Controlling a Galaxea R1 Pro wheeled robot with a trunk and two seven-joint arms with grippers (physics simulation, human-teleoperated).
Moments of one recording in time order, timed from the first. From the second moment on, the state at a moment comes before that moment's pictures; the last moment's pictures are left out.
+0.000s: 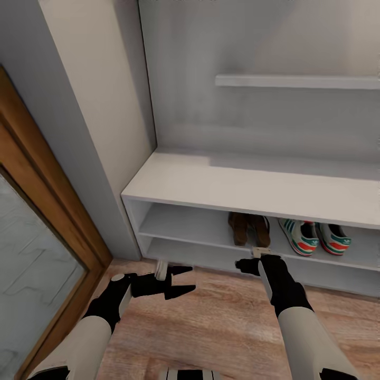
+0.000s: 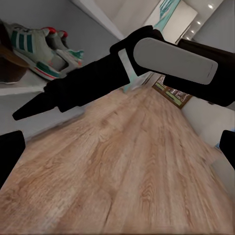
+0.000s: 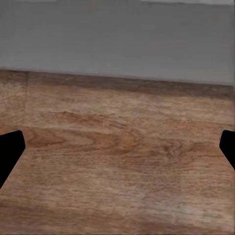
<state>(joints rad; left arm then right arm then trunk) -0.71 -0.10 0.18 -0.59 -0.09 0.02 -1.50 -0.73 0.07 -0.22 -0.86 0.18 0.76 0.09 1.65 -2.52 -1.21</state>
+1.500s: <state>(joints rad) -0.71 -0.10 0.18 -0.59 -0.09 0.02 -1.50 -0.72 0.07 -0.22 -0.86 0.18 0.65 0.10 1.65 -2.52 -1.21</state>
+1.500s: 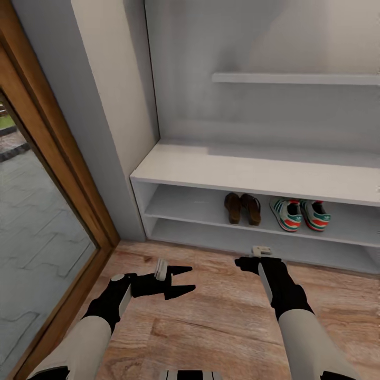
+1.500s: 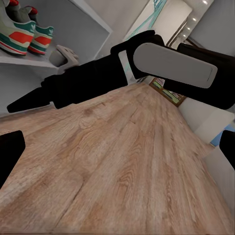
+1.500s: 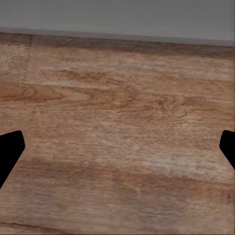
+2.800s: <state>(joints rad) -0.71 -0.10 0.18 -0.59 -0.09 0.02 -1.50 -0.72 0.07 -0.22 -0.86 0.18 0.65 0.10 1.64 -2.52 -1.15</state>
